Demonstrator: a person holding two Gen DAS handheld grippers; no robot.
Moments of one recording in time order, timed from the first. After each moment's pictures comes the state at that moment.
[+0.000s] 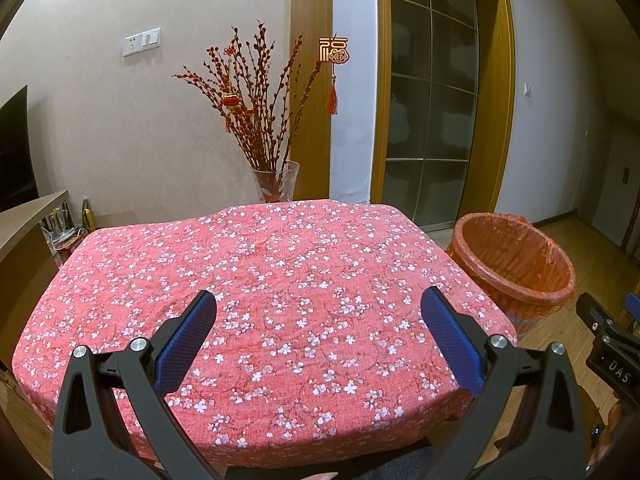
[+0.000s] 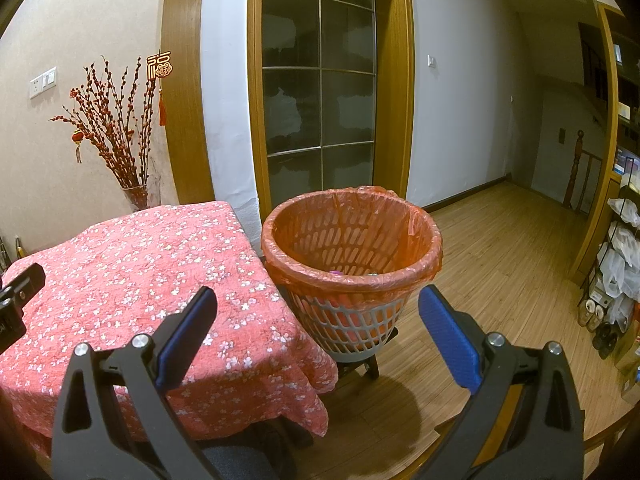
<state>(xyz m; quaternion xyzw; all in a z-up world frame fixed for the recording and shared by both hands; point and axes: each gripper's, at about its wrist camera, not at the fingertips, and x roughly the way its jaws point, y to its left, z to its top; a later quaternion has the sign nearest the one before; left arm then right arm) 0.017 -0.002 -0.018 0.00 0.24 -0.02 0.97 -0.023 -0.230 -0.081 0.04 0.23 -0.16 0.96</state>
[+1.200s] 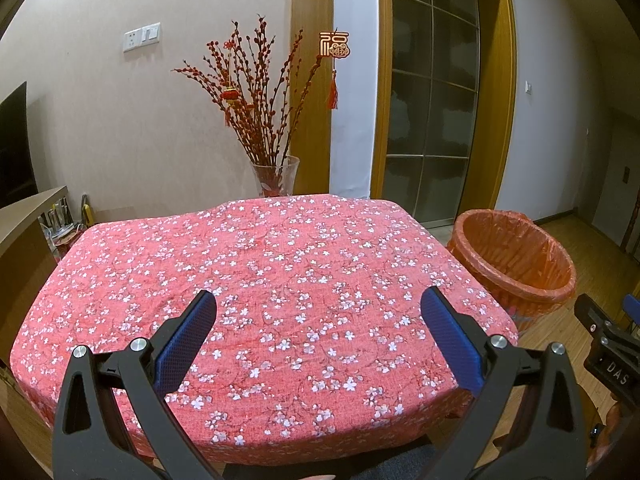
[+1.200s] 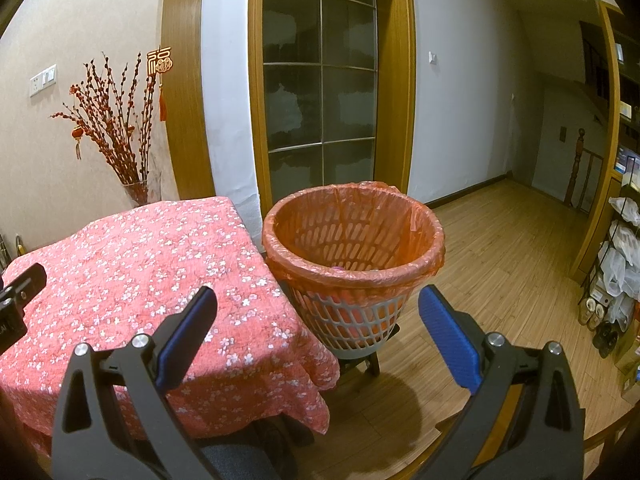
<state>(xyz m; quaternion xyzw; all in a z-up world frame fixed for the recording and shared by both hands) 0.019 0.002 -0.023 0.00 0.24 -0.03 0.97 -0.022 -0.224 -0.086 0.04 0.24 -0.15 0.96</state>
